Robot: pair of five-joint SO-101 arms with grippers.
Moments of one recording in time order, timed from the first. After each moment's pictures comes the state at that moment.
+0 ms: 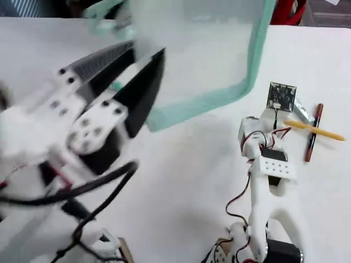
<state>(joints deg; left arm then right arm) 35.2 -7.8 -88.3 102.6 4.4 6.9 -25.3 60.0 17.1 1.5</state>
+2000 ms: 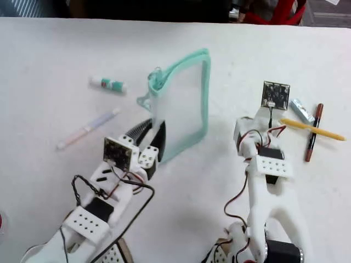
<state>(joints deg) 23.8 -62.7 97.0 -15.7 6.9 4.3 -25.5 58.0 20.9 1.8</state>
